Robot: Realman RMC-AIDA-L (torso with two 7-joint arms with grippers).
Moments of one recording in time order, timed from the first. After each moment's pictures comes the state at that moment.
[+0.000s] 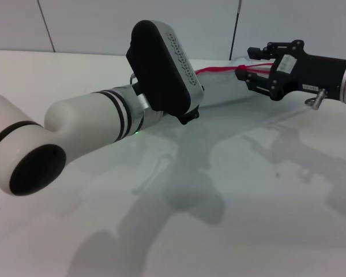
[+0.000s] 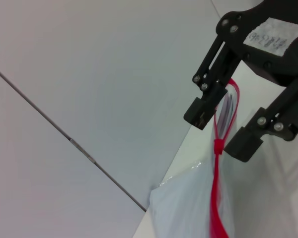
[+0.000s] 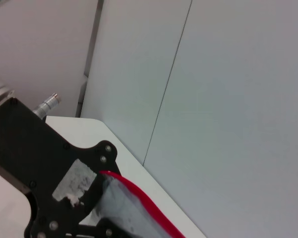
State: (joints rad) left arm -0.42 -2.03 -1.14 -1.33 2.79 -0.39 0.57; right arm 0.69 2.03 -1.04 -0.66 1.46 1.10 -2.03
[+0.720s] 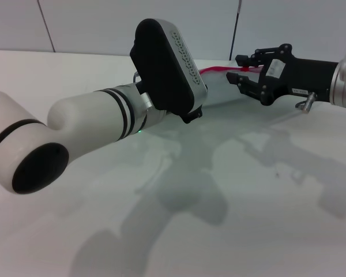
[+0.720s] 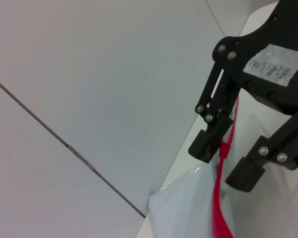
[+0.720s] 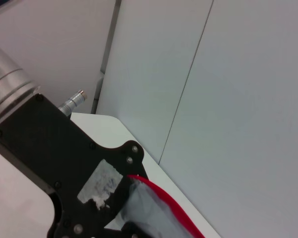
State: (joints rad) left arm -0.43 -2.03 -1.13 -1.33 2.79 -0.39 0.57; right arm 0.71 2.03 -1.10 -0.65 1.47 1.09 -2.03
